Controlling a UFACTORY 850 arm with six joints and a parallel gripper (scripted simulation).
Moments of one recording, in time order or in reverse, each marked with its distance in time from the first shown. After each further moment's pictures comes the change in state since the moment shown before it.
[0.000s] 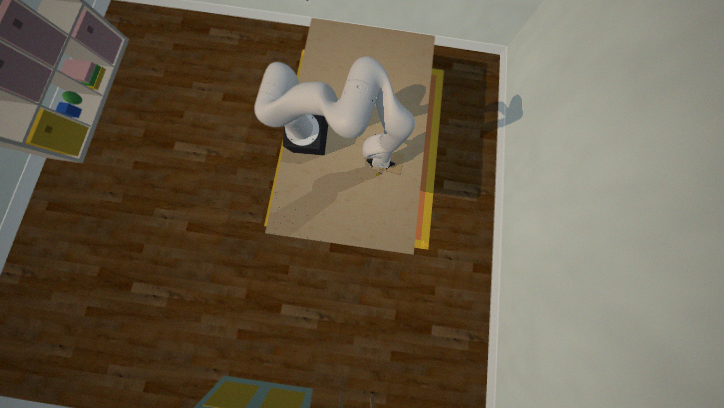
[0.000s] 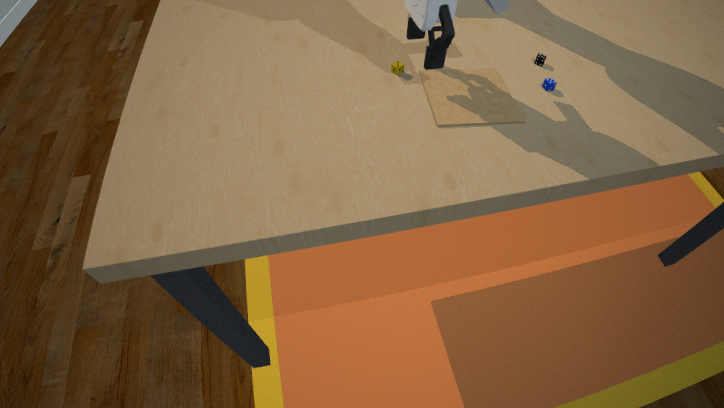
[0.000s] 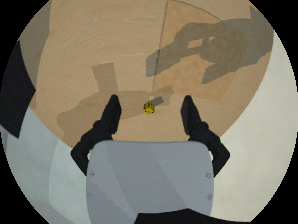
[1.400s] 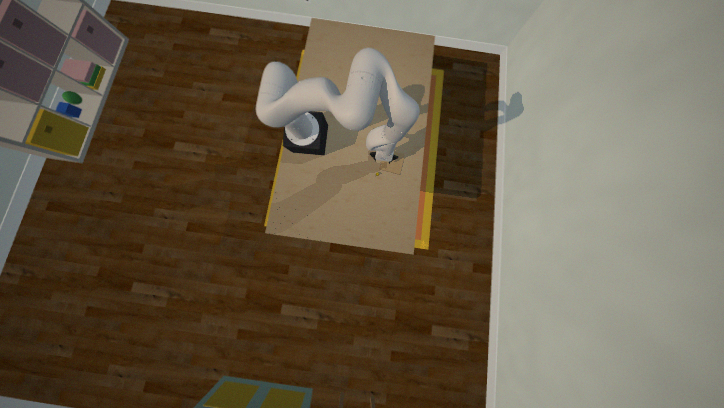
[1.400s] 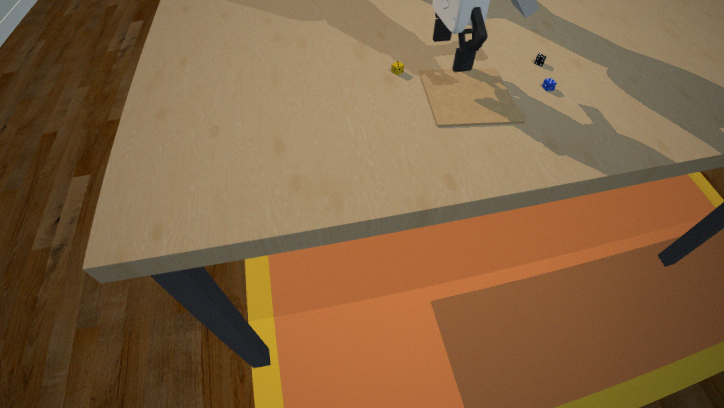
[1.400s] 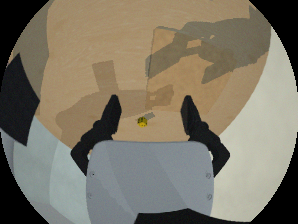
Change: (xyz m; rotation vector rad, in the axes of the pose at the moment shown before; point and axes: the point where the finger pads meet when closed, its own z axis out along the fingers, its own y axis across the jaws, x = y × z) arm 0.043 0.014 0.000 -0.008 0.001 0.000
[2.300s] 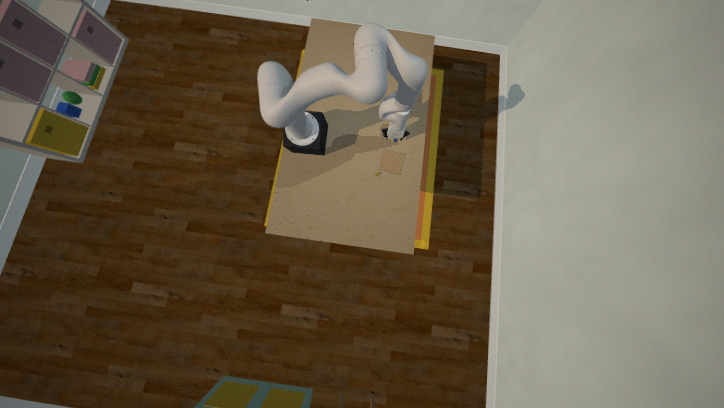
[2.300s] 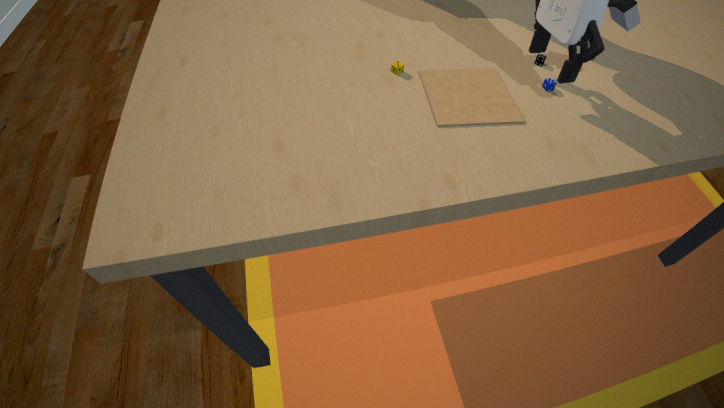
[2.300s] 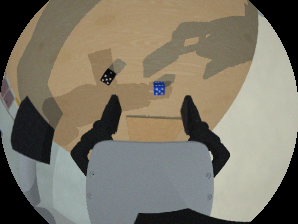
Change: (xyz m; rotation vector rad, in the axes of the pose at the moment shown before) arm 0.161 0.055 0.000 -0.038 0.004 0.002
